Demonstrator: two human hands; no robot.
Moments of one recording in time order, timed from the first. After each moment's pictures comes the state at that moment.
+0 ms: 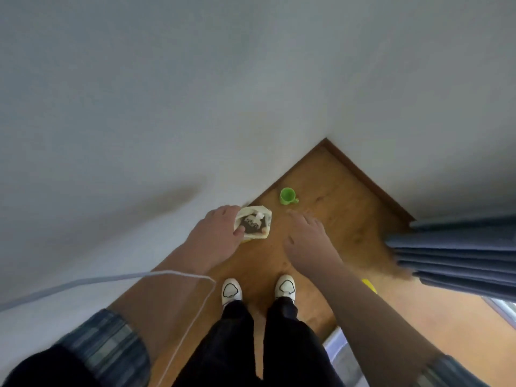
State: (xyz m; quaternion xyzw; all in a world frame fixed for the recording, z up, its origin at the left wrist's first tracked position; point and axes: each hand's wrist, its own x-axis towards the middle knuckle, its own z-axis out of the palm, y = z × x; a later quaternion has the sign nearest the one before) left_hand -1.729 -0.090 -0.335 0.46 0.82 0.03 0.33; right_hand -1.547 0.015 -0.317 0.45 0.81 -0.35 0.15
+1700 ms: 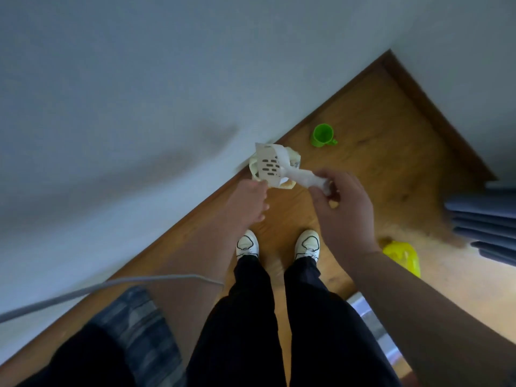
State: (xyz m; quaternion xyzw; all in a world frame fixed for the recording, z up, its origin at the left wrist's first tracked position) left_hand -1.689 -0.072 -0.514 -0.04 0.77 0.27 0.57; right_hand -1.535 0.007 -0.470 0.48 0.74 -0.46 -0.12
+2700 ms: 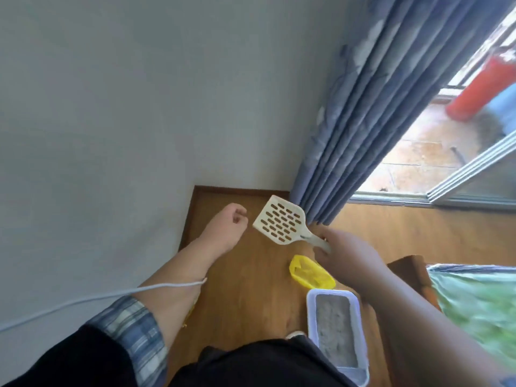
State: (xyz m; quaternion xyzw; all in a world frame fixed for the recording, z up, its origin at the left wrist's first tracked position) left_hand -1.416 0.020 -0.207 0.61 0.65 0.15 0.43; right_hand -1.172 -0.061 -0.162 0.73 0.65 -0.21 0.03
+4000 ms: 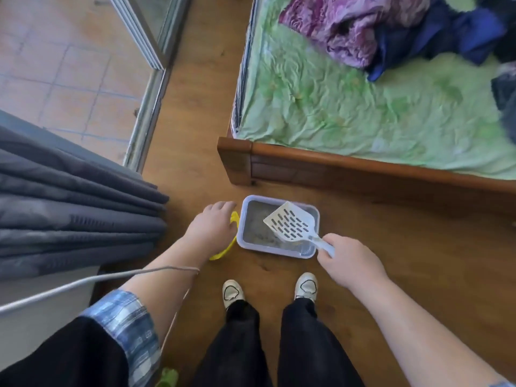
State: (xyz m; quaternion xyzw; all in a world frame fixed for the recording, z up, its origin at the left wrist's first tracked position) left_hand -0.981 0.030 -0.421 0.94 -0.03 -0.31 0.14; right_hand -1.039 -0.256 -0.355 0.94 -0.06 -0.32 -0.12
